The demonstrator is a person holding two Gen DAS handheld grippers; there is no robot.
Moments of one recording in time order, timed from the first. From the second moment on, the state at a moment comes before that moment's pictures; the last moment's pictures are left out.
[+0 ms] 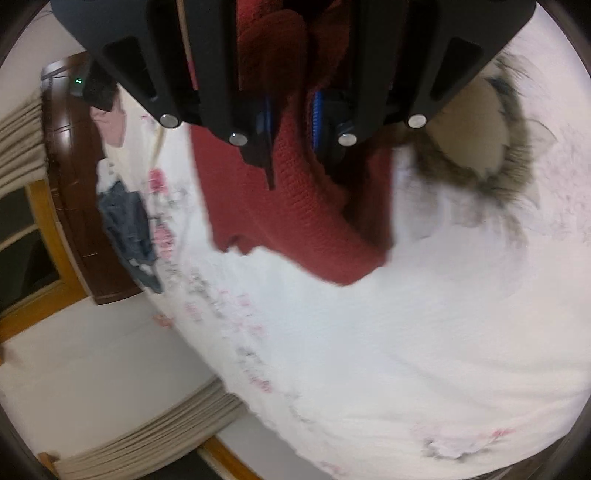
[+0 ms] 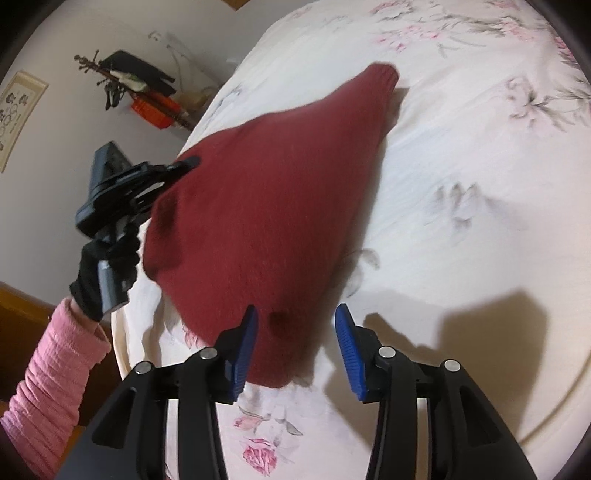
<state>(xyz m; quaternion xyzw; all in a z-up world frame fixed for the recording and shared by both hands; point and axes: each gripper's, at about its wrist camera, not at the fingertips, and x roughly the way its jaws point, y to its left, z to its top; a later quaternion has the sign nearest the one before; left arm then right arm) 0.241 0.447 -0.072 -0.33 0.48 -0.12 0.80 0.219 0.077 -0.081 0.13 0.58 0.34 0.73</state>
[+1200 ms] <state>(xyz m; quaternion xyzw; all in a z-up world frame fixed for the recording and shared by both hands) 0.108 0.457 -0.091 -0.28 0.54 -0.12 0.79 0.209 0.102 -0.104 0.14 0.61 0.33 0.70</state>
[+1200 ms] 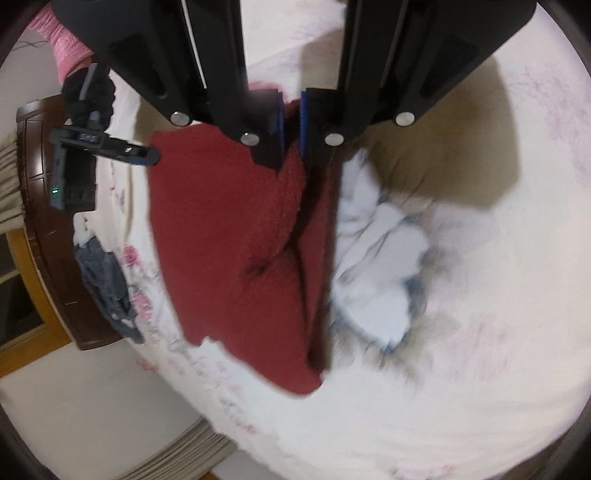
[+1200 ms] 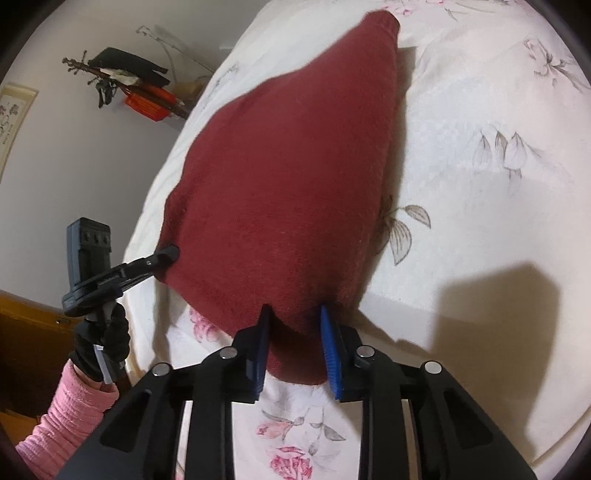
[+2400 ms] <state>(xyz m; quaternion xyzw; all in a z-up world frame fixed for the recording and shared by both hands) 0.242 0.436 -0.120 -0.29 0.56 -0.22 0.74 0.297 0.103 -0.130 0.23 0.60 0.34 0.69</state>
